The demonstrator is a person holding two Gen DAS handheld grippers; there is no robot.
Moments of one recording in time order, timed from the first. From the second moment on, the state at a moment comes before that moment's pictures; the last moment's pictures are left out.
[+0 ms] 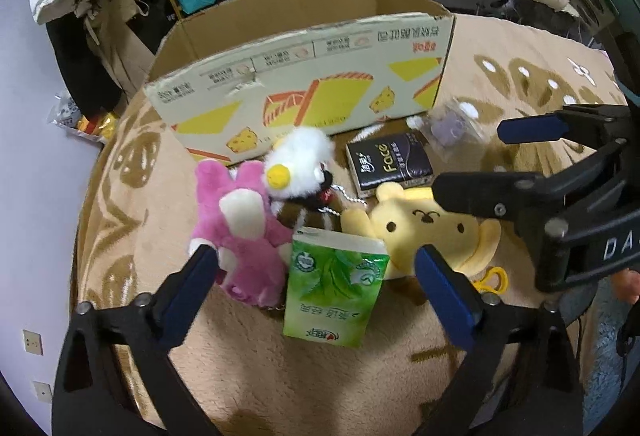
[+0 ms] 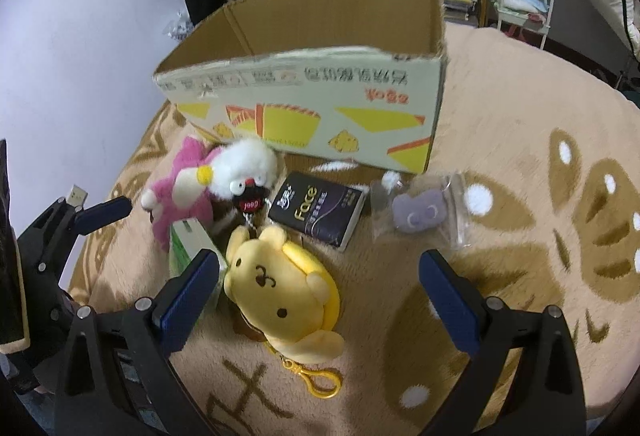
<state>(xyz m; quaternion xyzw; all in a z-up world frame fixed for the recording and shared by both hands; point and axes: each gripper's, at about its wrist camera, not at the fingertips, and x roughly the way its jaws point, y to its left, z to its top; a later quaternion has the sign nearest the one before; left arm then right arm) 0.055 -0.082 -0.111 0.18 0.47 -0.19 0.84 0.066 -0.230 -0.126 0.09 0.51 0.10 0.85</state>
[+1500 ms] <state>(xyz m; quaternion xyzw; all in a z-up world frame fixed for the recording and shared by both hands) 0.063 -0.078 -0.126 0.14 0.50 -0.19 0.83 0.078 -0.190 -0.158 0.09 0.55 0.15 0.82</state>
